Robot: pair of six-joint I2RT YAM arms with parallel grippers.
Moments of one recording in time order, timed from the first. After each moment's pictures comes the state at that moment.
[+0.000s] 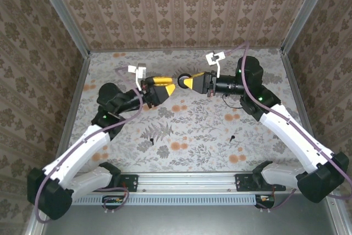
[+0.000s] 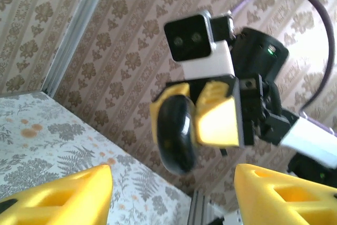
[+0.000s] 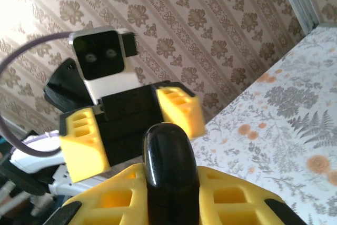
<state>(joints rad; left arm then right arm) -0.59 0.95 0.81 0.36 0.75 -0.65 0.49 1.17 1.17 -0.08 -0.79 0.56</state>
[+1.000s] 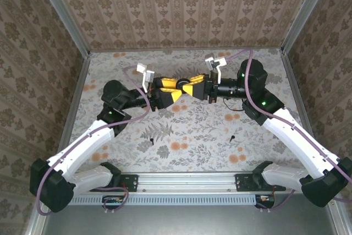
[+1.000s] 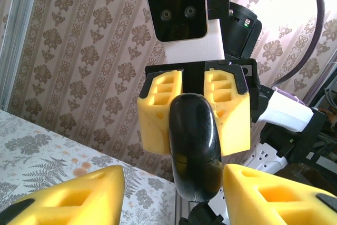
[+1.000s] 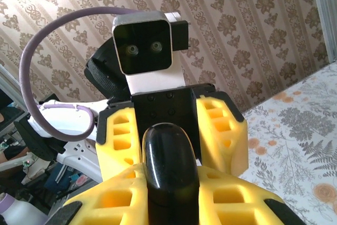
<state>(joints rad) -0.64 1.08 0.84 0.55 0.88 -0.65 0.54 1.14 1.17 -0.04 -0.82 0.47</state>
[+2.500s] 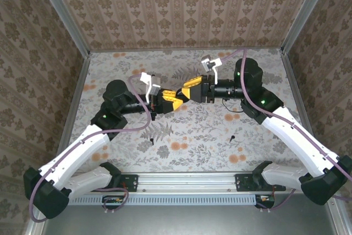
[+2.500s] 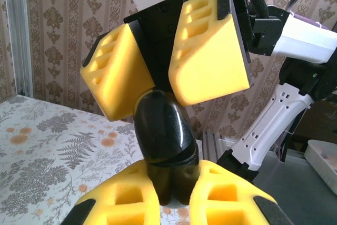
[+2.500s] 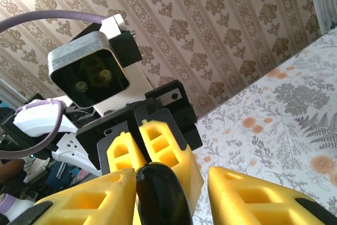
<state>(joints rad) -0.67 1.00 0.88 0.16 0.89 -0.24 0.55 1.16 1.21 -0.19 -0.78 0.44</state>
